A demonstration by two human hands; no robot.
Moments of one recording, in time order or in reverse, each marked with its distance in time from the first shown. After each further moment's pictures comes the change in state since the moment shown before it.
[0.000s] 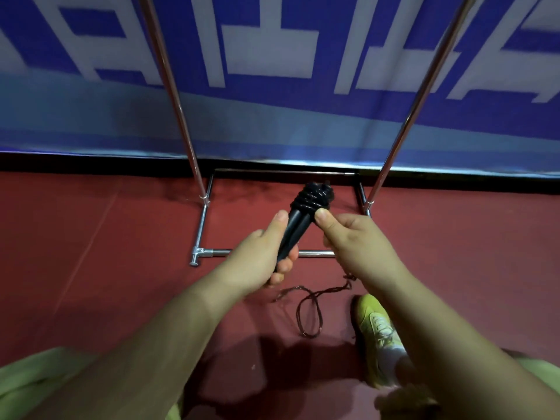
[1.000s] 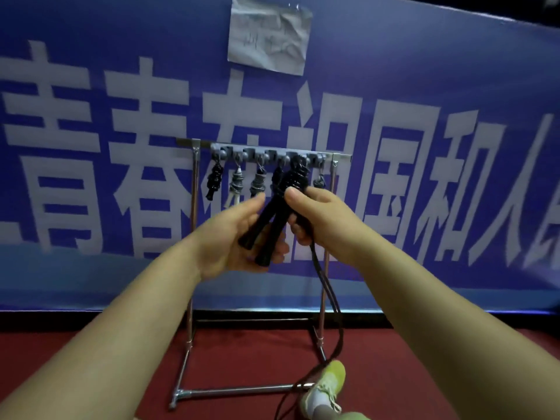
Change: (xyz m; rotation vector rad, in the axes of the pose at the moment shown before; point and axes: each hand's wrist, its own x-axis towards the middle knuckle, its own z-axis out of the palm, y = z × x) left_hand -0.361 0.184 0.002 0.022 -0.183 0.563; right_hand -0.314 -0.279 -0.105 0.138 -0.120 -0.648
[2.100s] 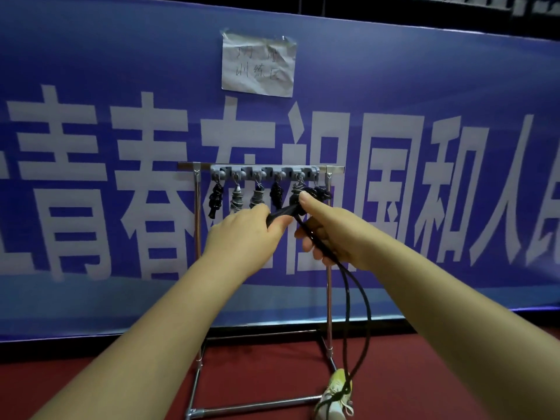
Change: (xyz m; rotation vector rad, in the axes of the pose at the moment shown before) left_hand -0.003 0.017 0.031 1.239 0.568 0.318; right_hand -0.025 -0.018 -0.020 -0.115 0.056 0.336
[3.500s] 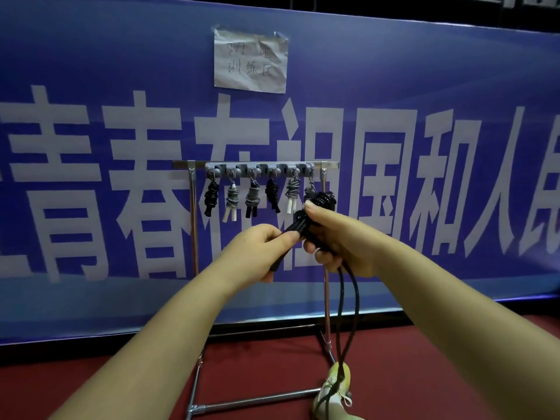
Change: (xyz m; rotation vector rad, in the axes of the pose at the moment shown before) left_hand -0.026 0.010 0.005 -0.659 -0.305 -0.111; right_hand -0.011 0.022 -0.012 0.176 -0.227 0.010
